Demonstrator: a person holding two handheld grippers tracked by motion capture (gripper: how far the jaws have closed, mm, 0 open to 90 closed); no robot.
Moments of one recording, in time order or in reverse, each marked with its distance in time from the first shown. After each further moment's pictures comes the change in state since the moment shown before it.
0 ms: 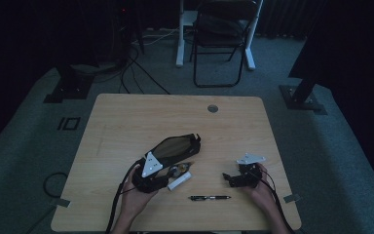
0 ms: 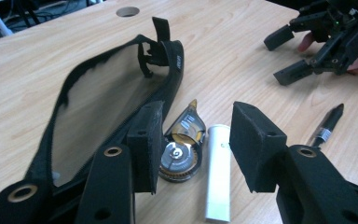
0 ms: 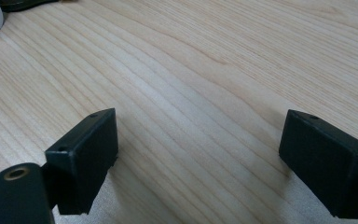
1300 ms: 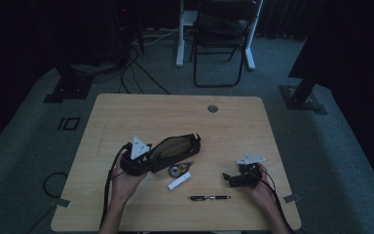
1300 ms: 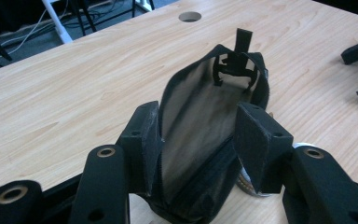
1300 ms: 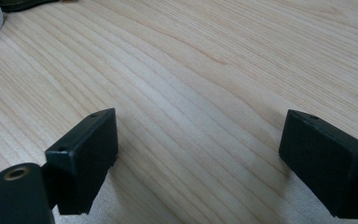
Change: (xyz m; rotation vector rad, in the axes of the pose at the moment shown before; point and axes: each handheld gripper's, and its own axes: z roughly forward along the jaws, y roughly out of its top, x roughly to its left) left arm 0.051 0.011 -0.003 0.003 0.148 -0.039; right arm 0.000 0.000 0.000 0.000 0.000 0.000
